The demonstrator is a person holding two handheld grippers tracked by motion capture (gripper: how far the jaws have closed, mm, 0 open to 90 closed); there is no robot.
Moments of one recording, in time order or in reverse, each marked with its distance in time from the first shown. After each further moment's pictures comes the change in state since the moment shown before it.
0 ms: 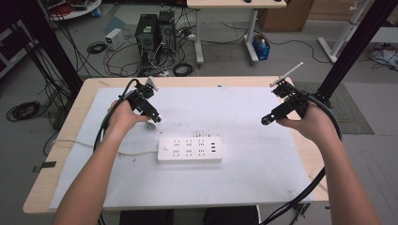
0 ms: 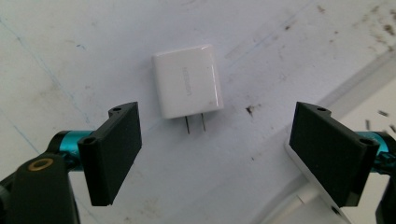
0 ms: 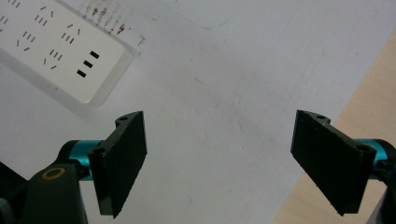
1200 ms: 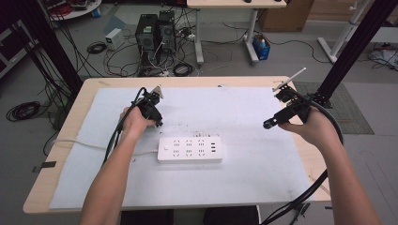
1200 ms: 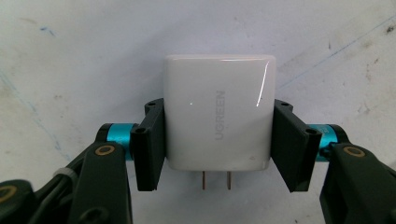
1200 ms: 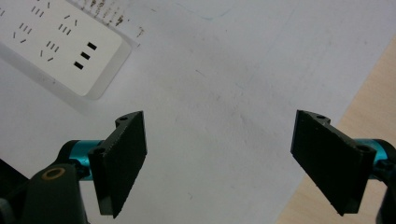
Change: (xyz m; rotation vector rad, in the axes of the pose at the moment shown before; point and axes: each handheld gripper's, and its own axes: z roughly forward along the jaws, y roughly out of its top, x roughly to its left) left arm 0.010 0.011 0.058 0.103 0.047 -0.057; right arm -0.004 -0.013 0.006 -0.006 0.014 0.005
